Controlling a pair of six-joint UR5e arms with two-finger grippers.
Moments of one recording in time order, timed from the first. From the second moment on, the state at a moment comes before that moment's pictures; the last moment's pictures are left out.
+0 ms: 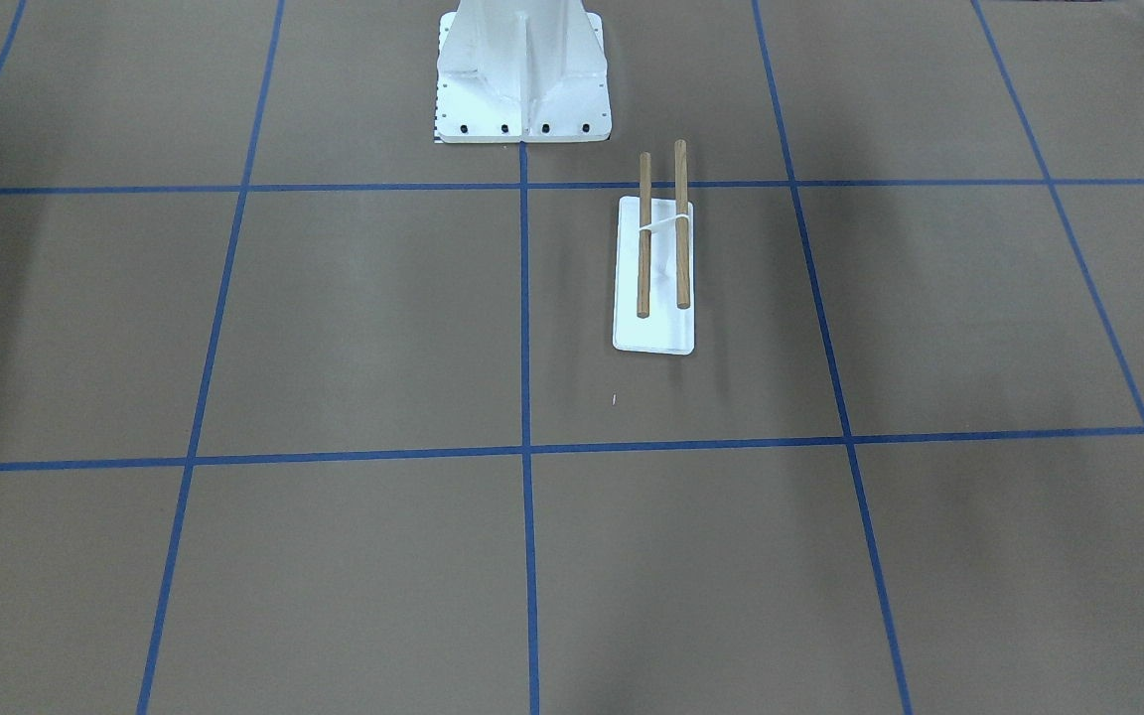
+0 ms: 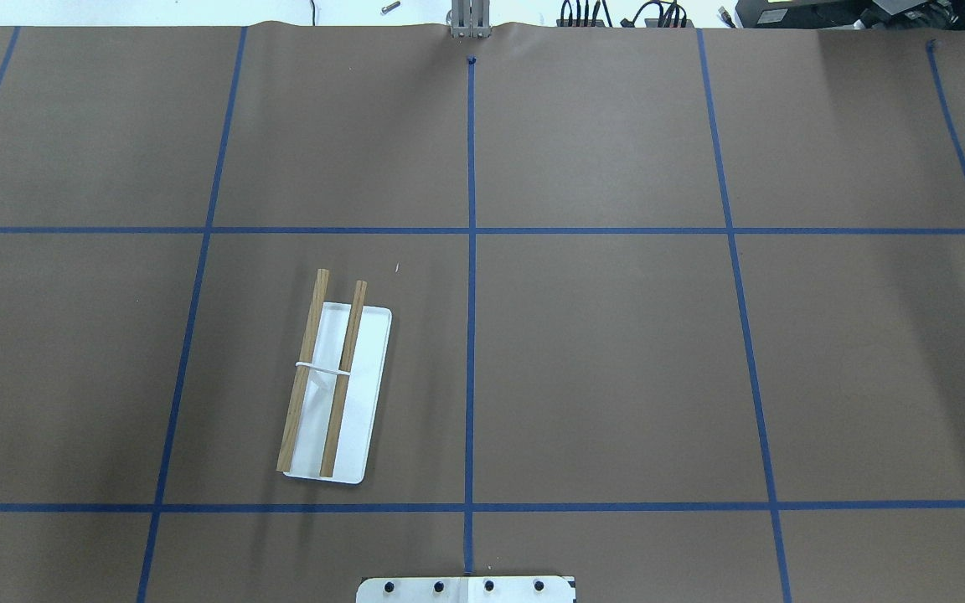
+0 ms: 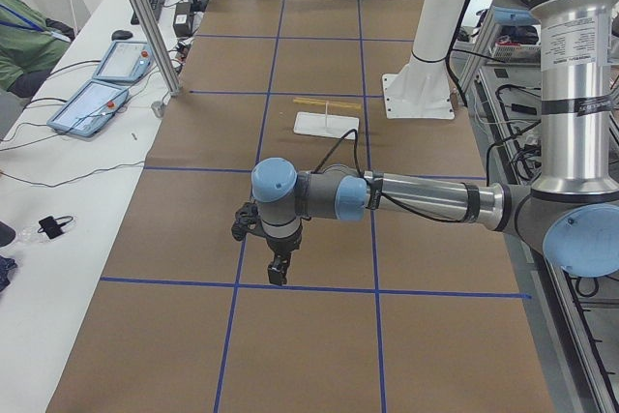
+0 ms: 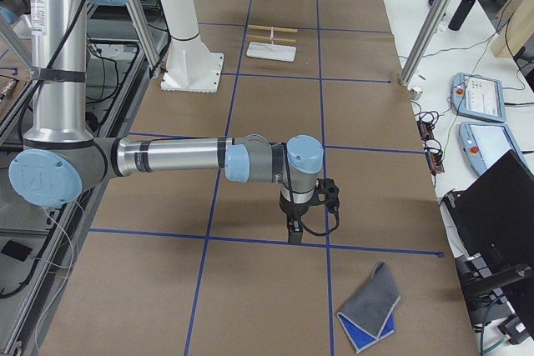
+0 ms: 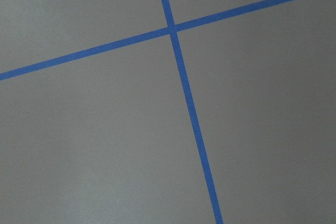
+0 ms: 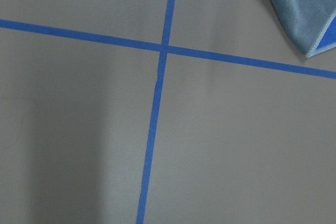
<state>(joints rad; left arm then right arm) -1.49 -1.46 -1.78 -1.51 -2.27 0.16 1.51 -1.65 1.73 -1.64 2.23 -0.08</state>
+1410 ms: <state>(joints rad) -1.49 -1.53 -1.80 -1.80 -2.26 0.14 1.51 -1.53 1.80 -1.61 2.21 -0.08</state>
